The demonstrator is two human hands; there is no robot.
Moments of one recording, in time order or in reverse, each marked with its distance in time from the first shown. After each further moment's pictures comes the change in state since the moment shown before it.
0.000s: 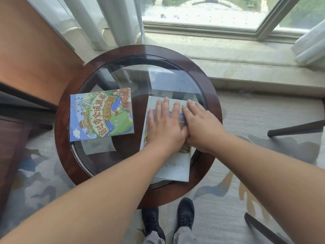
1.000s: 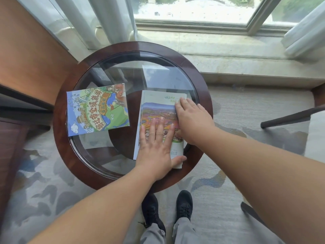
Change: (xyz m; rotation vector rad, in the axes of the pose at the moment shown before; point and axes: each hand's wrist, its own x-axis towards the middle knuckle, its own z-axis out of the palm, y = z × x) left_hand -0.072 -0.019 0.034 0.360 -0.187 0.133; right_hand -0.012 -0.008 0.008 -0.018 0.056 0.027
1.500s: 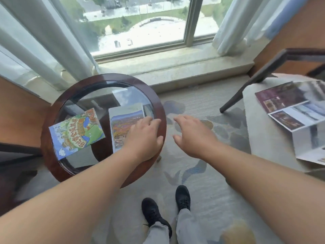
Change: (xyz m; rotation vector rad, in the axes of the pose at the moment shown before) left_hand -0.051 0.055 -0.147 -0.199 0.068 0.291; right_hand -0.194 0.027 -0.051 0.368 0.185 0.259
